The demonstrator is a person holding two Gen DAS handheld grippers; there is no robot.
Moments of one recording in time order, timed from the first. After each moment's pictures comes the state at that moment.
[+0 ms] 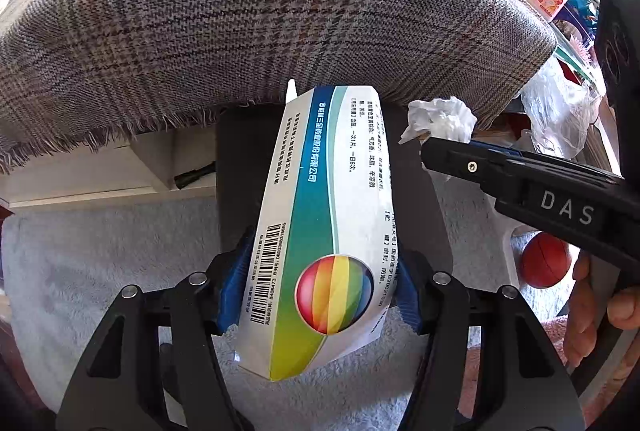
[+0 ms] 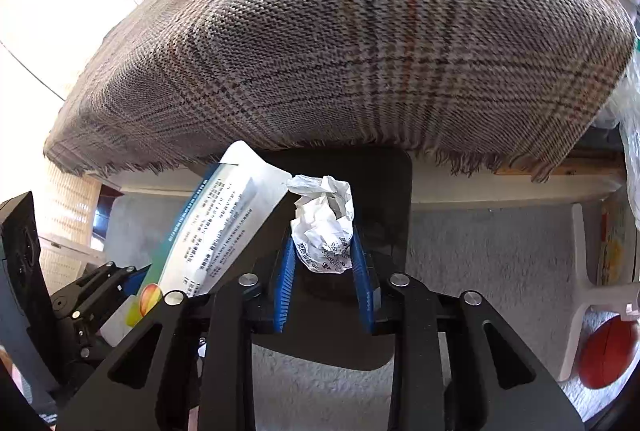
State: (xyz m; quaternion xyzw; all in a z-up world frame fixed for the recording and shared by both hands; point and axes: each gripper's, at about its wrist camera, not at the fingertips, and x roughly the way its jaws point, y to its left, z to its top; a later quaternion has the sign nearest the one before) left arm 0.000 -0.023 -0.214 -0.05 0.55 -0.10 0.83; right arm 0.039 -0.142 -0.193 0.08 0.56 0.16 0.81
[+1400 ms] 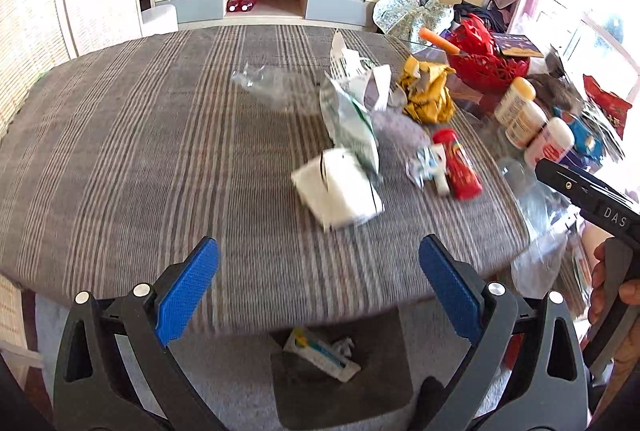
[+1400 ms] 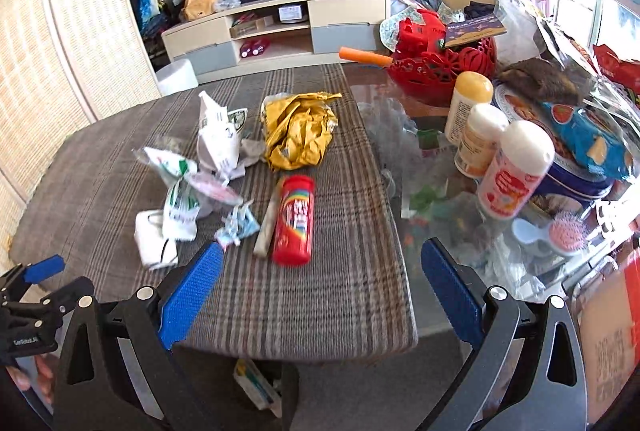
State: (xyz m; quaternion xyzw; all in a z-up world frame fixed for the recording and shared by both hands) left arm 0.122 -0.005 -0.038 -0.05 0.45 -0.07 0.89; right arm 0.145 -0.237 -0.020 0.04 0.41 0.03 0.91
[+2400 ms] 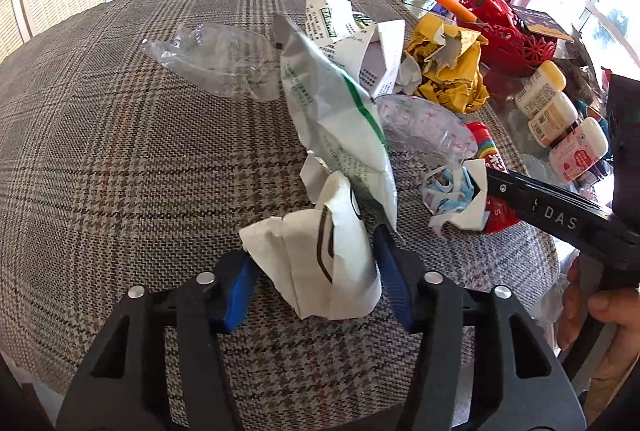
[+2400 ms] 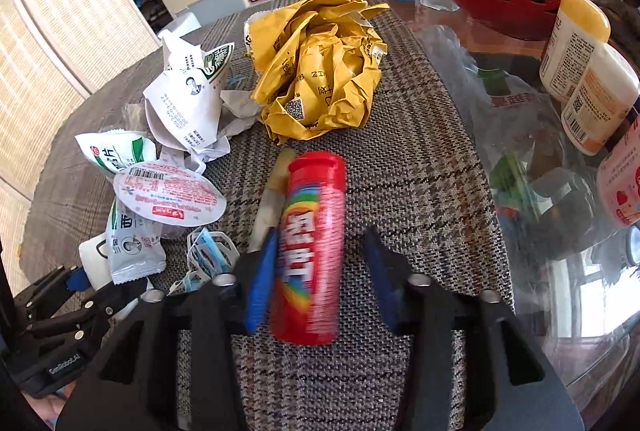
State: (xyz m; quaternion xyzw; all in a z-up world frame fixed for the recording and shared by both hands) left arm 0.204 -0.031 -0.105 -0.06 0.50 -0.10 0.86; right arm 0.236 -0.214 -0.100 0.09 0.51 0.08 0.85
